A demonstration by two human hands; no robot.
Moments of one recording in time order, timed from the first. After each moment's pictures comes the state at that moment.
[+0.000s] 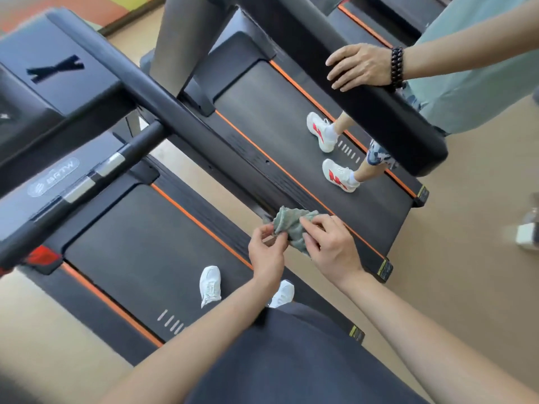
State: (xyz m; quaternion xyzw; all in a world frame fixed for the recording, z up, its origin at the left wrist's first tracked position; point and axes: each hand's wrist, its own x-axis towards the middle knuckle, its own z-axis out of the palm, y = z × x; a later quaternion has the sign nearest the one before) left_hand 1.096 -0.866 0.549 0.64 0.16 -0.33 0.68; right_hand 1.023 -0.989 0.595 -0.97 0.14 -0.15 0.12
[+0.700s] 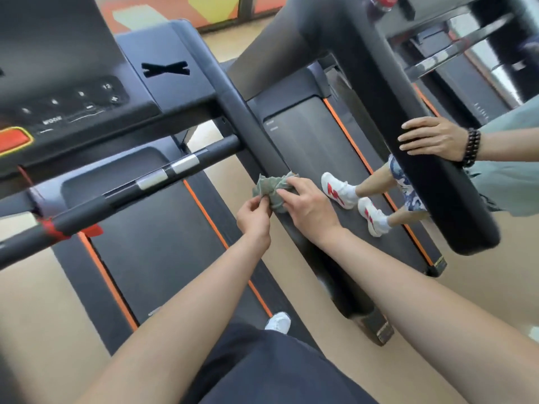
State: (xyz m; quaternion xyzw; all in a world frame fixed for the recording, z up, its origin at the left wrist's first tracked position) left_hand 1.268 -0.846 0.515 0.50 0.35 -0.21 0.77; right_hand 1.235 -0.956 0.594 -0.99 -0.09 -0.10 0.07
